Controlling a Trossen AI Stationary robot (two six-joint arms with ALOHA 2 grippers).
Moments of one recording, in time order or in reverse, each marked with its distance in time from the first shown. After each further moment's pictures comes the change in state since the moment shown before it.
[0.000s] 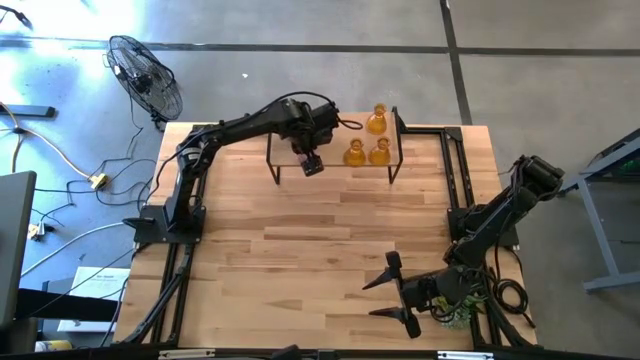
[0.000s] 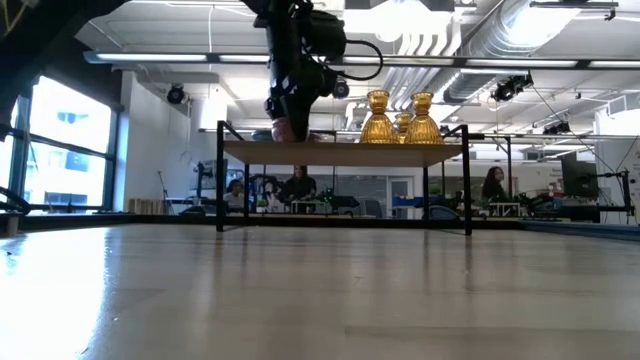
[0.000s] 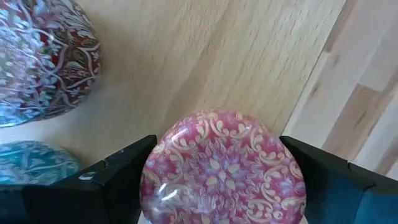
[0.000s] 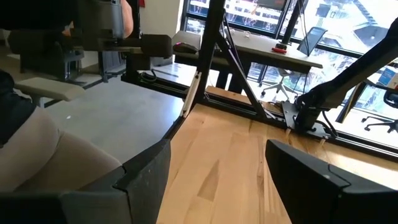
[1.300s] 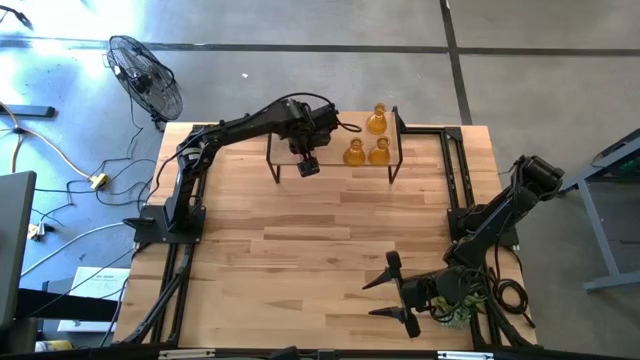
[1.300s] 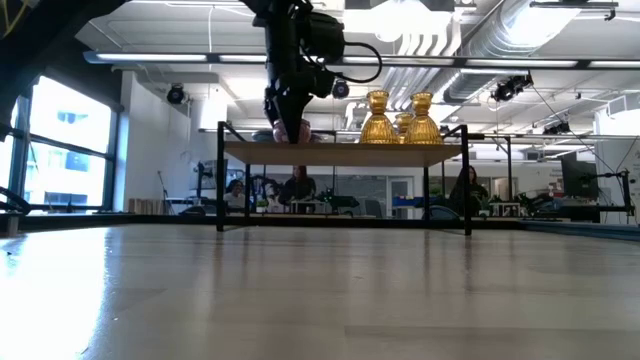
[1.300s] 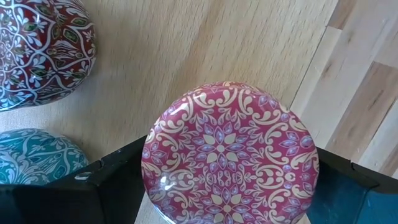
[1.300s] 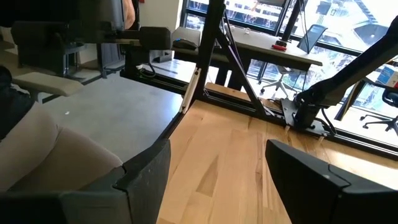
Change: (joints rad) left arm -0.001 0.000 -0.001 -0.040 -0.024 0.055; right arm 0.000 0.000 0.000 -0.018 0.003 0.000
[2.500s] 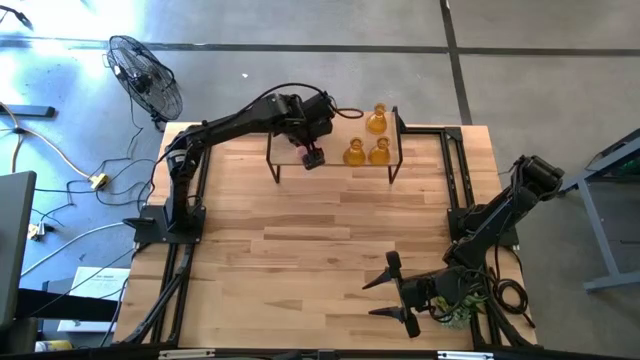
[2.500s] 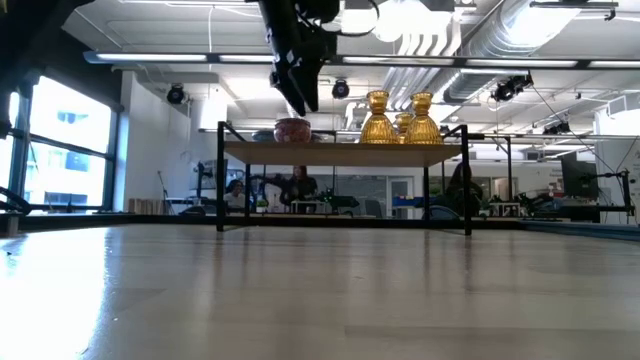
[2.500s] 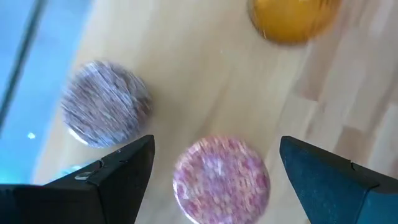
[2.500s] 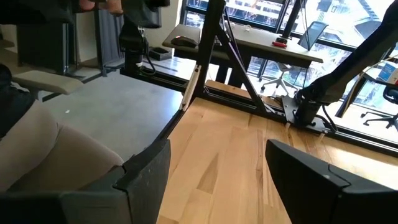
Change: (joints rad) left arm -0.024 -0.098 0.017 0.141 -0.020 -0.014; right arm -0.001 0.000 0.000 -0.012 0.000 0.011
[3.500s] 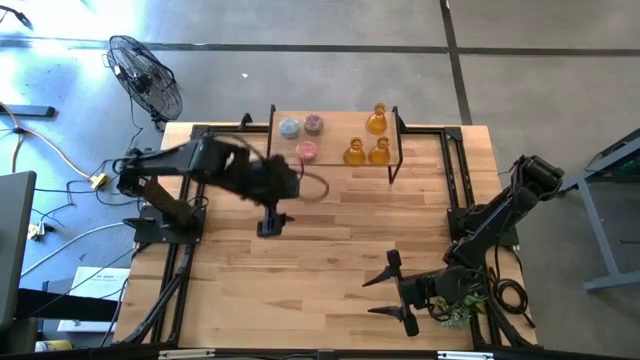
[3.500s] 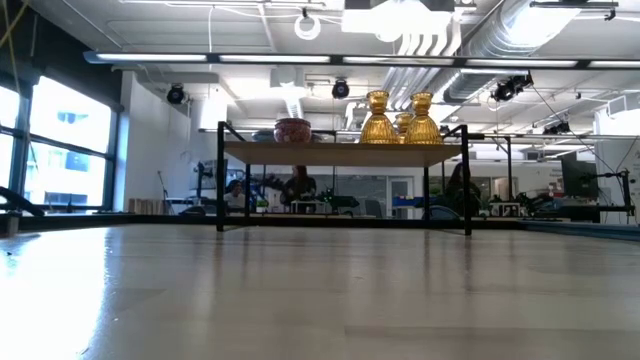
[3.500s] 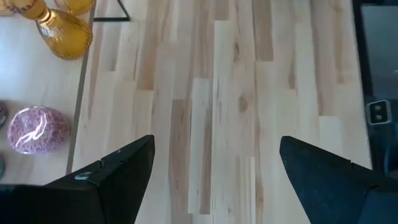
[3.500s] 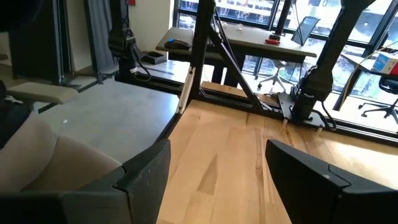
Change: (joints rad) left arm -0.541 -0.337 -0.027 -0.153 -0.004 -0.232; right arm -0.002 0.000 0.000 0.010 0.027 0.050
